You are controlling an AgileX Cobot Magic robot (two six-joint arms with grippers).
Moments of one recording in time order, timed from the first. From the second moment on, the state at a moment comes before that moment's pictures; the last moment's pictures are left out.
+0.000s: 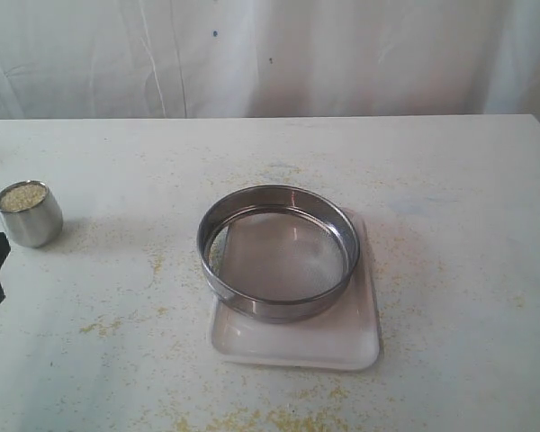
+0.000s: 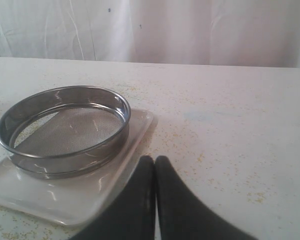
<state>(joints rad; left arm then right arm) -0.07 1.05 -0.06 -0.11 -0.71 -0.07 0.24 0.01 0.00 0.23 0.25 -0.20</state>
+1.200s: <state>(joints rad) -0.01 1.93 -0.49 -0.23 -1.02 -0.03 0.24 0.01 0.00 0.23 0.25 -0.20</state>
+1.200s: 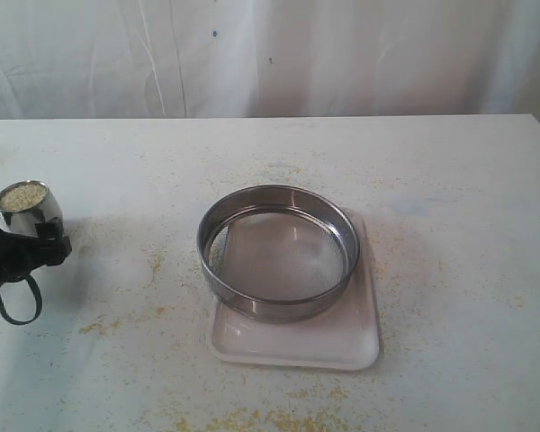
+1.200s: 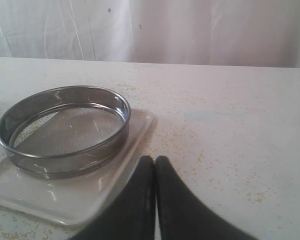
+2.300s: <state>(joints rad) 0.02 2.08 -0.67 -0.21 -1.03 -0.03 0.24 0.01 0.00 0.23 0.25 -0.20</state>
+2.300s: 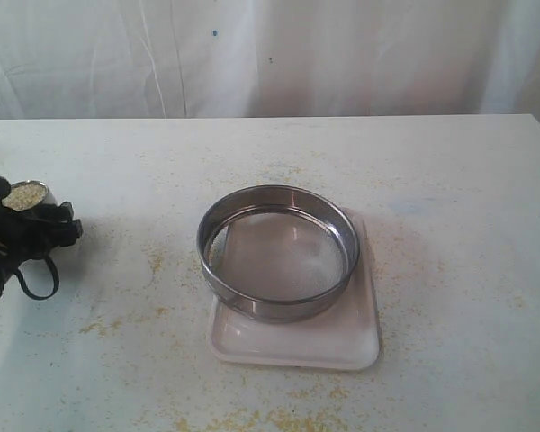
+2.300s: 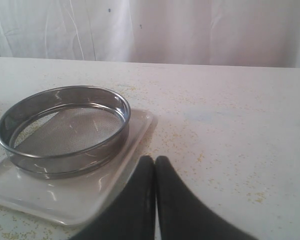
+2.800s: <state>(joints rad) 0.02 2.08 -0.72 -0.21 -1.03 -0.03 0.24 0.01 0.00 0.23 0.25 -0.20</state>
